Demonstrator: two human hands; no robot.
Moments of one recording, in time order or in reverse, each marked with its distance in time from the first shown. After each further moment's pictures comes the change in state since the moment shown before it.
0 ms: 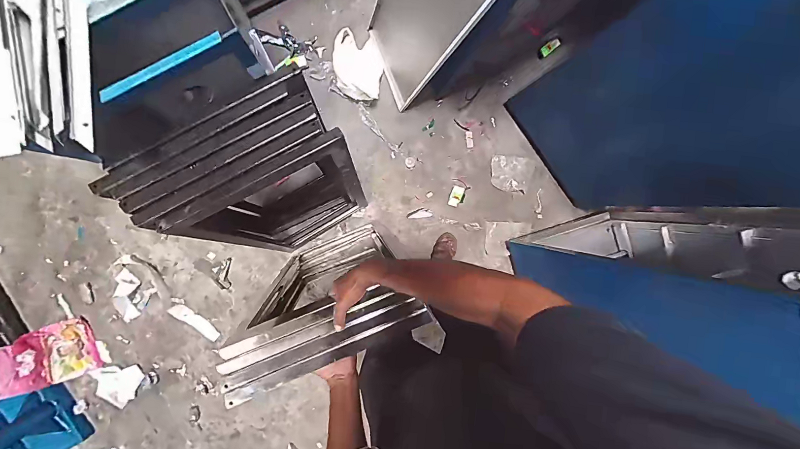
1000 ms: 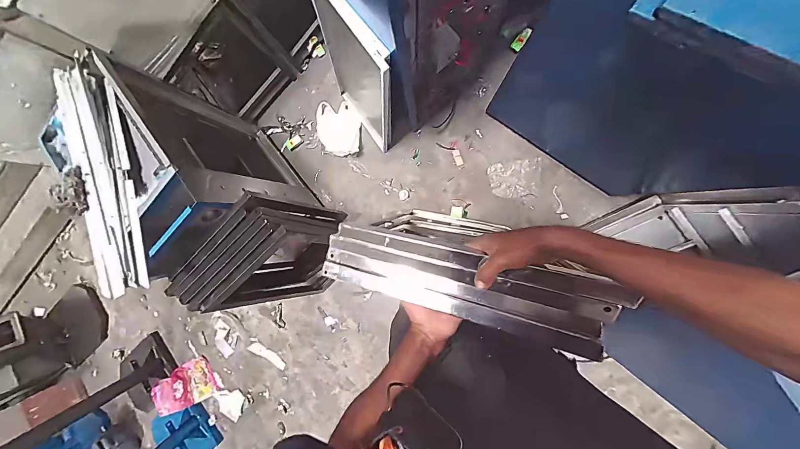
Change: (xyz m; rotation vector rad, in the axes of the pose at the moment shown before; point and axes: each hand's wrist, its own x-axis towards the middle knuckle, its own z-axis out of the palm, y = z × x) left_hand -0.217 -0.241 0.294 0.331 -0.298 -0.772; right_hand -0.473 0.267 0.020 0.765 0.477 -0.079
